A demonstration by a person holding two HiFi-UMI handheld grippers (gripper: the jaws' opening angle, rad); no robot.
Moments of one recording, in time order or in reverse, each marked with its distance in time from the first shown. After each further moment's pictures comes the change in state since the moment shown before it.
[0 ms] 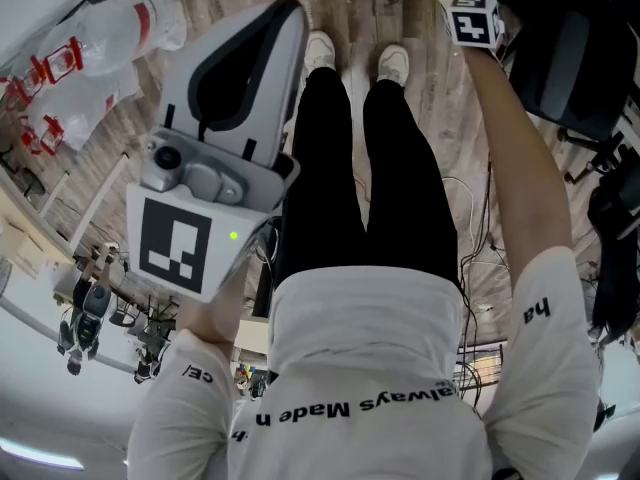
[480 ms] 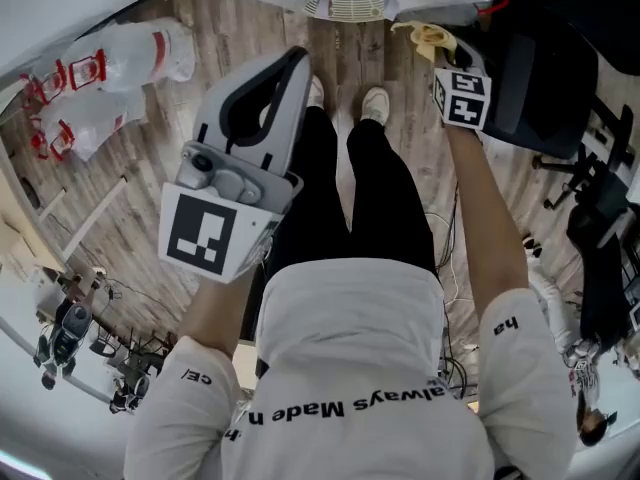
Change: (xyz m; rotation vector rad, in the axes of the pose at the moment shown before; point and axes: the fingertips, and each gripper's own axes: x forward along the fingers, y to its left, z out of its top) left arm -0.020 -0.049 0.041 0.020 -0.035 0.034; right arm -0.140 -0.010 0.022 0.167 -0.236 0.012
